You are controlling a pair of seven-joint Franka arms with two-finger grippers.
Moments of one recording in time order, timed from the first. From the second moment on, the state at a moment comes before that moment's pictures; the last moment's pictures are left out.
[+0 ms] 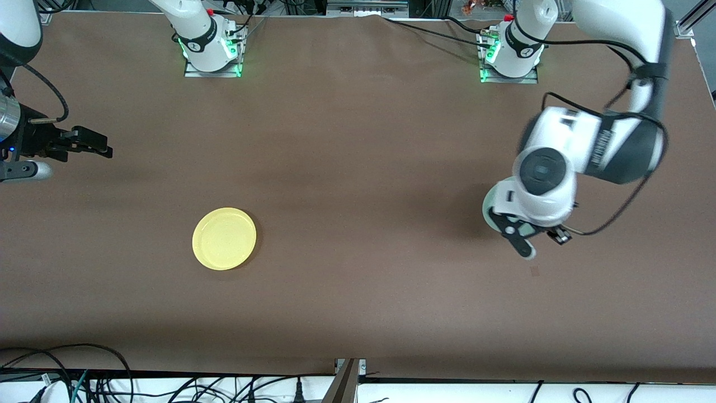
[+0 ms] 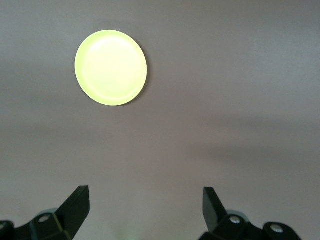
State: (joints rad) left arm -0.31 0.49 -0.05 -1.46 0.54 1.74 0.49; right arm 0.03 0.12 -0.05 -1.57 0.03 1.58 -0.12
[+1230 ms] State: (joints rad) left arm -0.95 0.83 -0.04 -1.26 0.97 1.43 -0.71; right arm 0.06 0.11 -0.05 -1.57 0.00 1.56 -0.12
